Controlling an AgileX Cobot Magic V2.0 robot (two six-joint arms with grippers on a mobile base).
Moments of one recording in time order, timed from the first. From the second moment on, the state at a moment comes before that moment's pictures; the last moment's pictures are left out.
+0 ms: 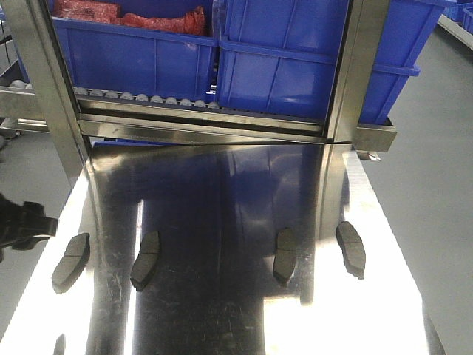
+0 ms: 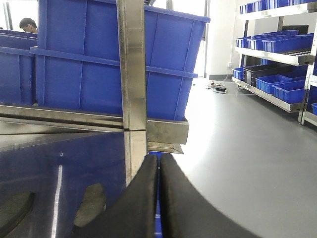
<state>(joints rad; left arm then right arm) -0.07 1.31 -0.90 -0.04 0.69 0.04 -0.06 -0.01 0.03 -0.12 0.05 0.11</state>
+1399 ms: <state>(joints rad) -0.07 1.92 -1.24 -0.08 0.87 0.12 -0.06 -0.01 0.03 -0.12 0.05 0.11</state>
